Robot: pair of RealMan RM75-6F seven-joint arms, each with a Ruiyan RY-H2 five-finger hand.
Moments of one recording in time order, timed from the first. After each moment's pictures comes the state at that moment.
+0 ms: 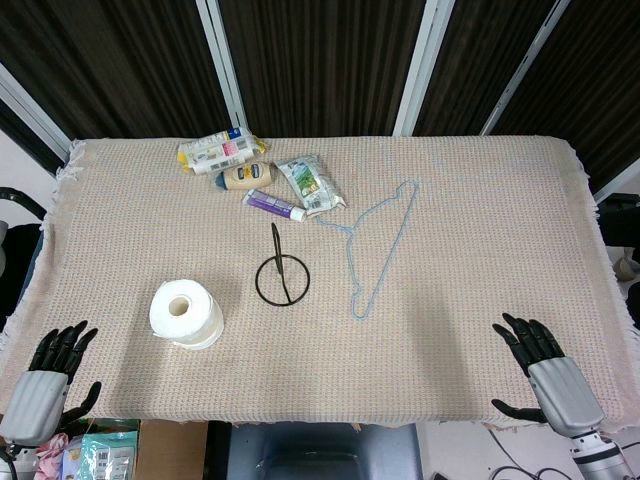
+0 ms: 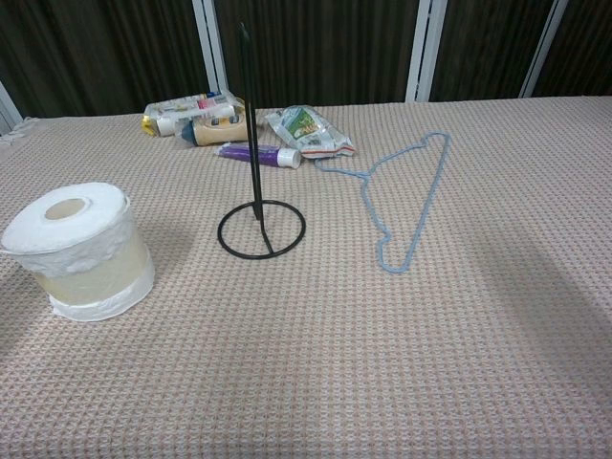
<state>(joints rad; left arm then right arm) -0.02 -1.20 0.06 -1.55 1.69 1.58 0.02 0.05 -1.02 -0.10 -1.76 -1.74 1.46 -0.02</state>
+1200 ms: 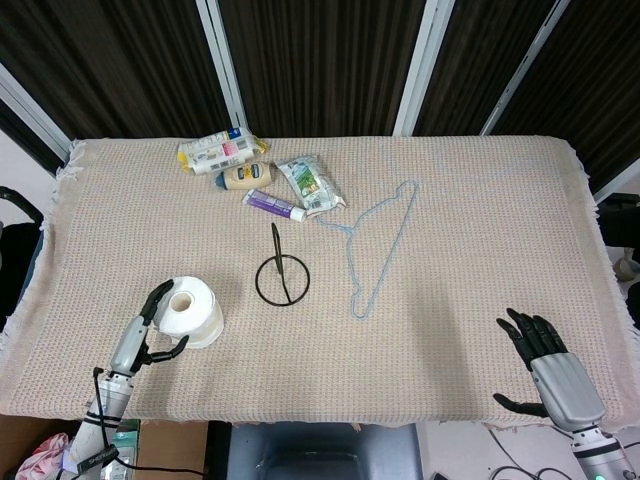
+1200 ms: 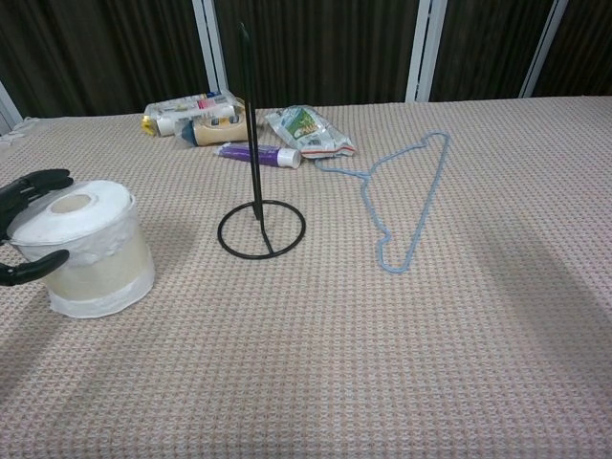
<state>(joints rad) -0.31 -1.63 -0.06 -1.15 1.55 1.32 -0.79 0.06 -1.02 -0.08 -1.76 -1.71 1.45 -0.02</state>
